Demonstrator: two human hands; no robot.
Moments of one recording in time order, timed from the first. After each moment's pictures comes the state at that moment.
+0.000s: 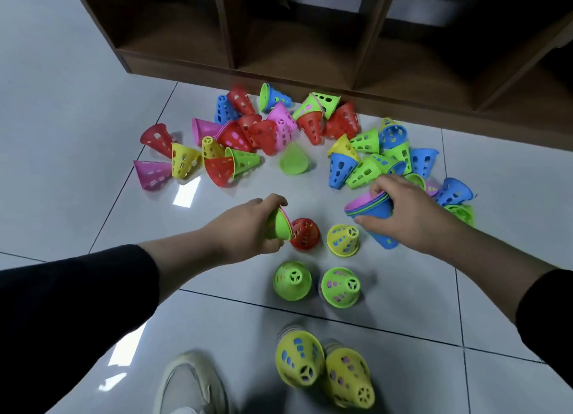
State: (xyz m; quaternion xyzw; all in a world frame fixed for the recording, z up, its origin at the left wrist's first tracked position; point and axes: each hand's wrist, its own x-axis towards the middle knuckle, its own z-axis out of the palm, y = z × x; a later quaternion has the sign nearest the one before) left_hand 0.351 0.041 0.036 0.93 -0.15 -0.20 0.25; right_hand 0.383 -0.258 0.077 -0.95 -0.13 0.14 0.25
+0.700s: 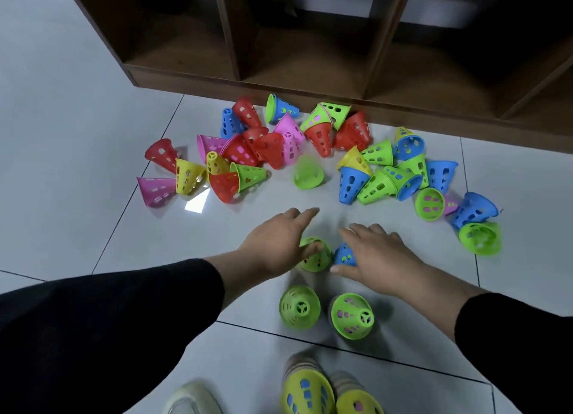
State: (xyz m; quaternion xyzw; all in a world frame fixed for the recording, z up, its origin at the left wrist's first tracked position) left_hand 0.382 -0.002 -0.007 0.95 -0.16 -0.16 0.22; right_hand 0.384 -0.221 -0.002 -0.95 -0.20 0.25 0.00
